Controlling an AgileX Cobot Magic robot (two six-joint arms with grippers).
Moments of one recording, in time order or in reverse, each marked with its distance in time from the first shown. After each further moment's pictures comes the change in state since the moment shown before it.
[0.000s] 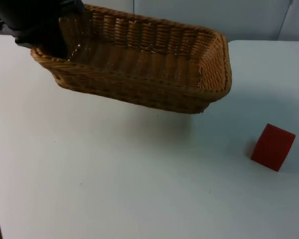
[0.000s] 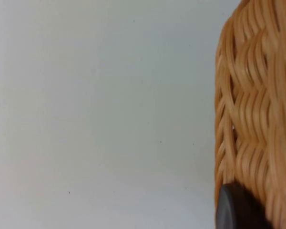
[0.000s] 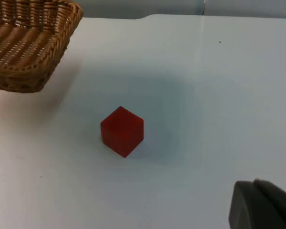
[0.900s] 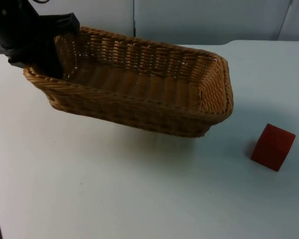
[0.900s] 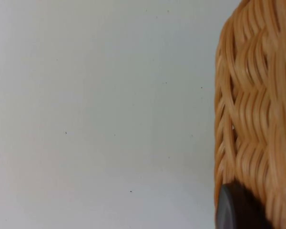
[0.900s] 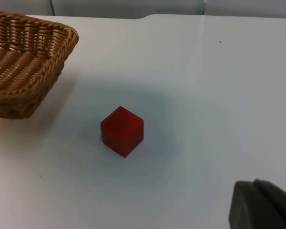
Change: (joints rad) right arm 0.000 0.000 0.000 0.000 0.000 0.000; left arm 0.000 -0.038 0.115 -0.011 0.021 0.002
